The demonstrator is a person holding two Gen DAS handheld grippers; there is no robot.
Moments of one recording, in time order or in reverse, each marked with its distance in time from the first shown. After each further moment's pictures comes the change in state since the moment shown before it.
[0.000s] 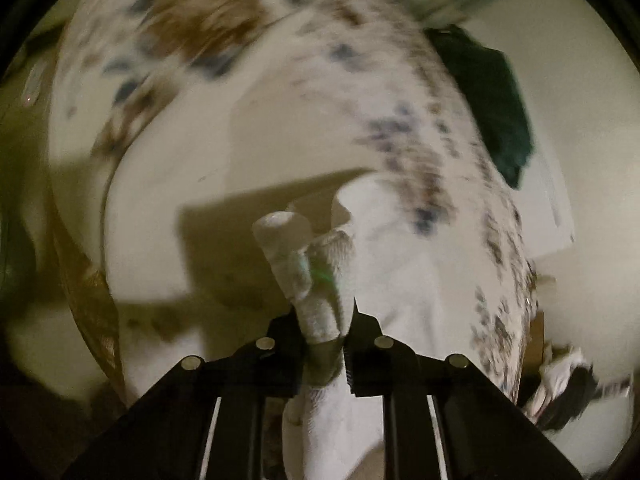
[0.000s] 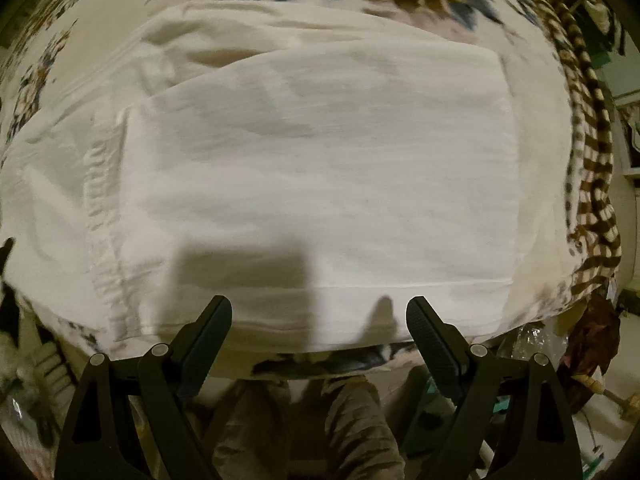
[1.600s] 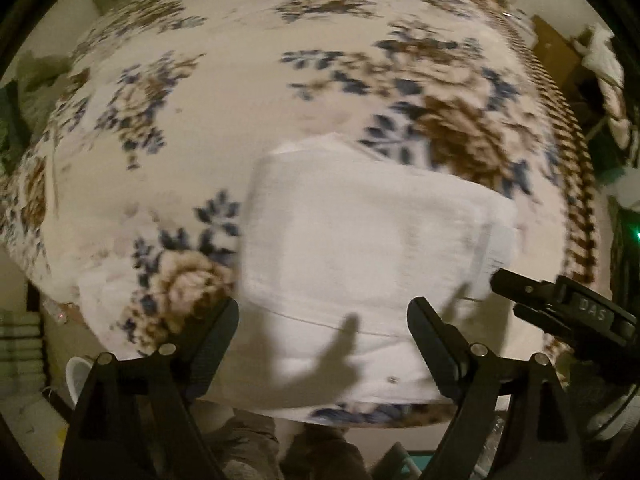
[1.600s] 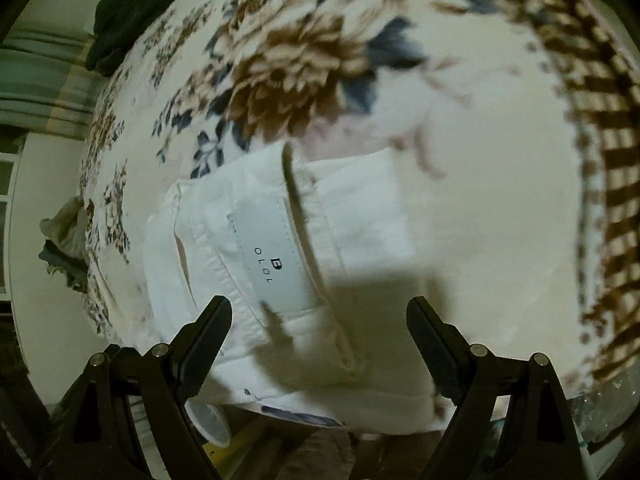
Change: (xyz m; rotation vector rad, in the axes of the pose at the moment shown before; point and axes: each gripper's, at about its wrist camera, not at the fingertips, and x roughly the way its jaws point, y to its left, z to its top) left arm 0.032 -0.225 -0.204 0.859 0.357 0.355; right arm -0.027 -0.138 0.088 0.106 -0.071 0.519
